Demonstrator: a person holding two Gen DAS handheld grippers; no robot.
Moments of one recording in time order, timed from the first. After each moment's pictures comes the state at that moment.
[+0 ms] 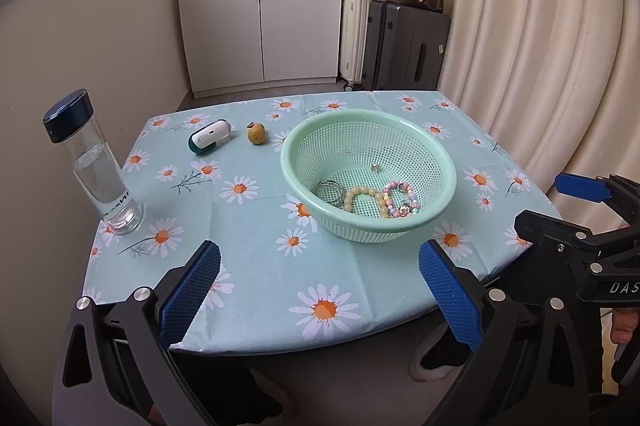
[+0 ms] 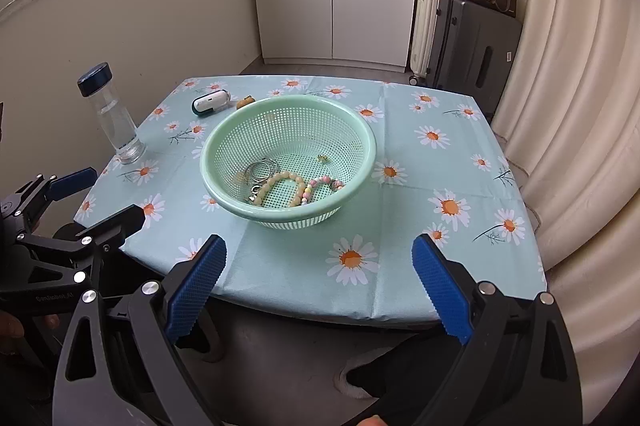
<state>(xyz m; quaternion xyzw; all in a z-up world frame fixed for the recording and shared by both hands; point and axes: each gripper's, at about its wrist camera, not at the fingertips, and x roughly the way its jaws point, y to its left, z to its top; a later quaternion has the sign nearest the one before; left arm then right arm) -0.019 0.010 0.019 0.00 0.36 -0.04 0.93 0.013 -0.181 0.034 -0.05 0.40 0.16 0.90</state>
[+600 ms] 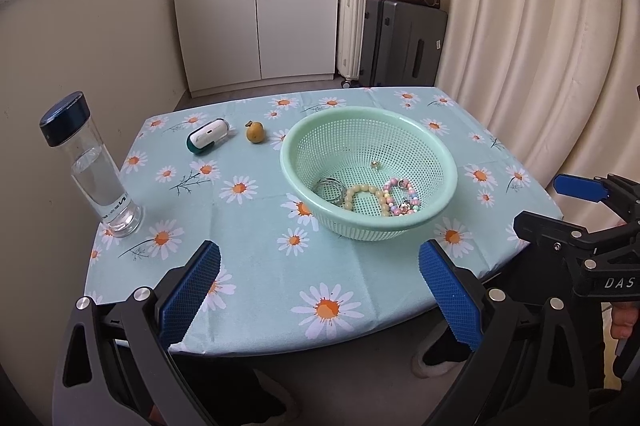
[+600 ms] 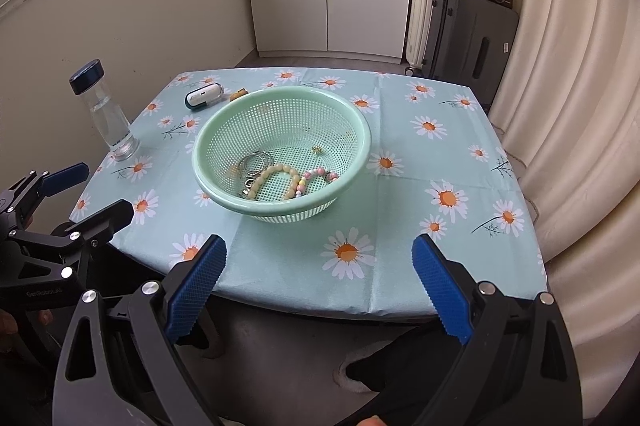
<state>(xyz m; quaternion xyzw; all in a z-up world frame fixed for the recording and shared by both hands) -0.015 0.011 0.018 0.01 0.37 -0.05 0.93 0.017 -0.181 0.028 -0.05 0.41 0.15 0.90</state>
